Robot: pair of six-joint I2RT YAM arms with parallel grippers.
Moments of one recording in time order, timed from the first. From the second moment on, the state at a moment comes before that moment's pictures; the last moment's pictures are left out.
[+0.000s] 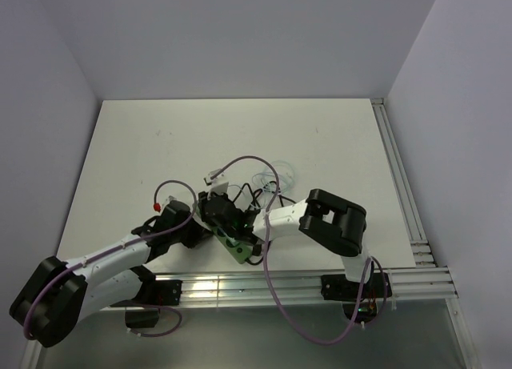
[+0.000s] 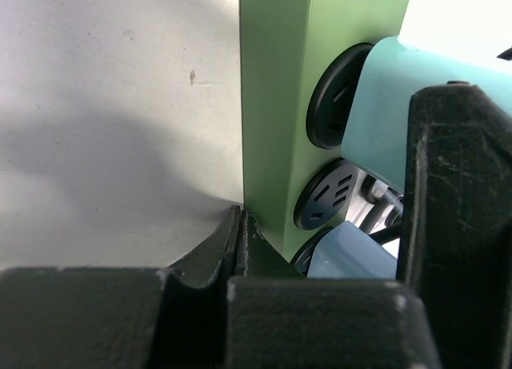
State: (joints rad) left arm -0.61 1.01 0.25 -0.10 0.01 -1.38; right arm 1.19 1.96 1.00 0.50 0.52 0.52
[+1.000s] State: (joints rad) left arm -0.61 0.84 0.23 -0.19 -0.01 -1.38; right arm 1.07 1.82 1.35 -0.43 0.14 0.39
